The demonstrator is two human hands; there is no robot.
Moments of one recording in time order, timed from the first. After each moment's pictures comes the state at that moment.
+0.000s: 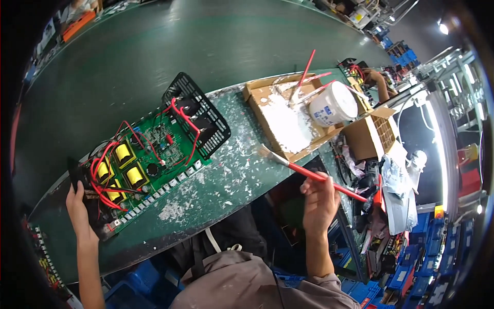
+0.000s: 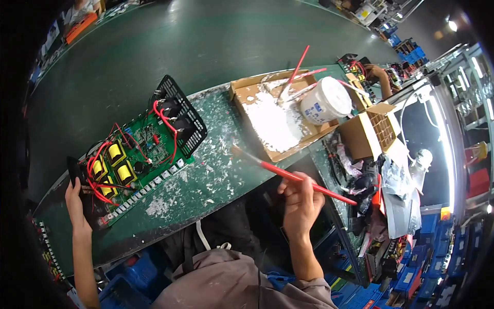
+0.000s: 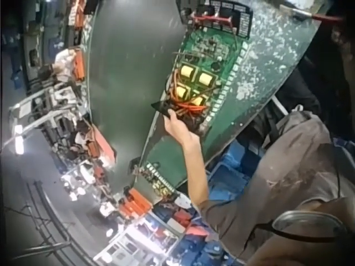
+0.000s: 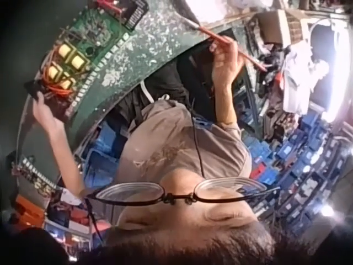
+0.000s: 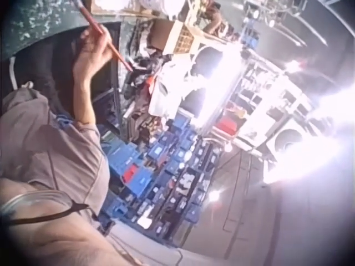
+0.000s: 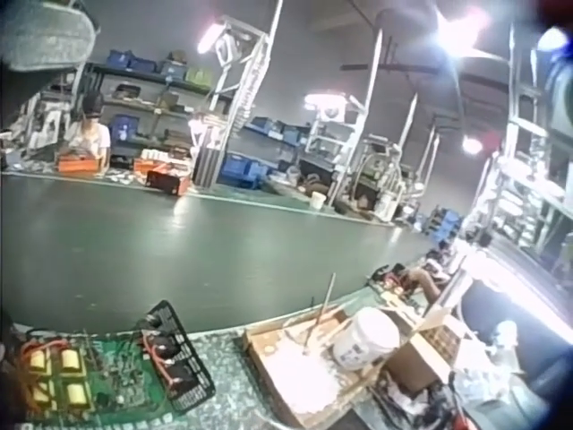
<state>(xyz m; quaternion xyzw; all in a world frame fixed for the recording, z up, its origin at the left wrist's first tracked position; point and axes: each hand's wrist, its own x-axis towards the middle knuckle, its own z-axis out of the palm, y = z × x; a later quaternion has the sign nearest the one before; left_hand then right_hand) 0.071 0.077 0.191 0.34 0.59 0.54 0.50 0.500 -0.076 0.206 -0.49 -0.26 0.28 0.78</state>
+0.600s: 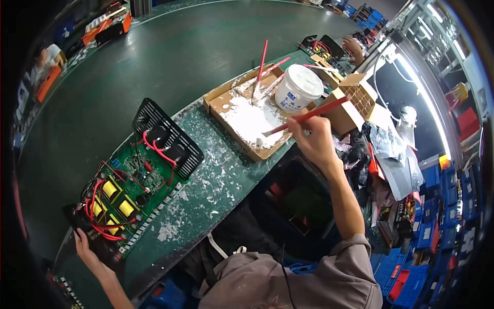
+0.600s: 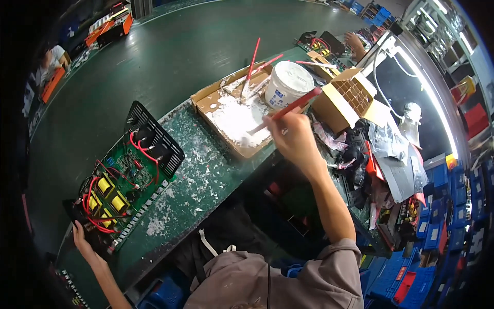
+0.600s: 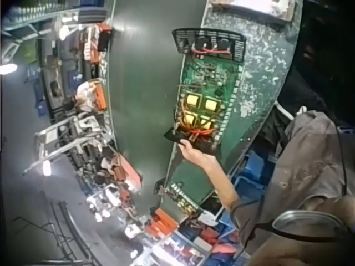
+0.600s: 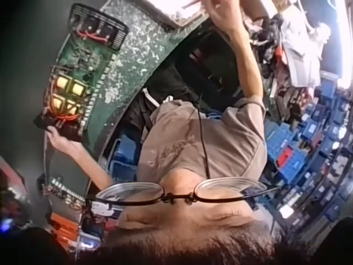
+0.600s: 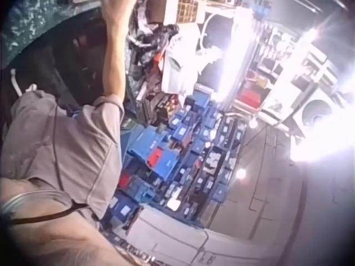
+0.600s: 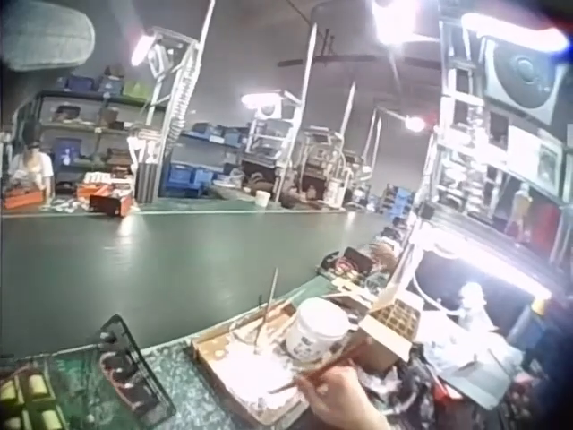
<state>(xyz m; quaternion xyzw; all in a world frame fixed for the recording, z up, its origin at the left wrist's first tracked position) 0.072 0.072 0.187 0.30 0.59 0.62 0.41 0.602 -0.018 0.253 -0.66 -0.61 0.01 0.43</state>
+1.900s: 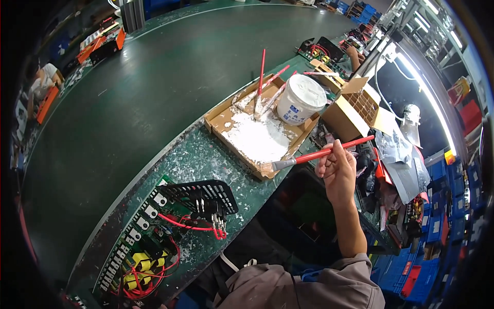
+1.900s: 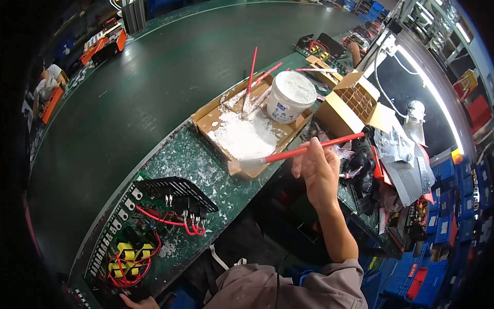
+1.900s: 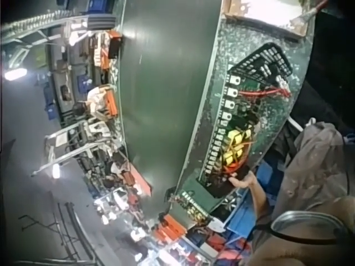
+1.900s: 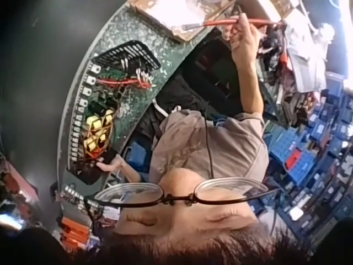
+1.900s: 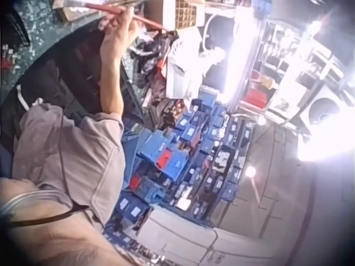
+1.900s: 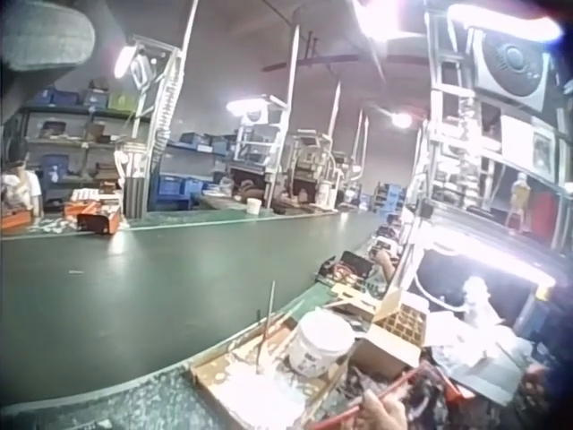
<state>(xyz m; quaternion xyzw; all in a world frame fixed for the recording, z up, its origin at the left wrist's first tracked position) 0.009 -0.047 0.056 0.73 0.44 0.45 -0.28 0.582 -0.057 0.256 -0.51 -0.25 0.27 0.78</state>
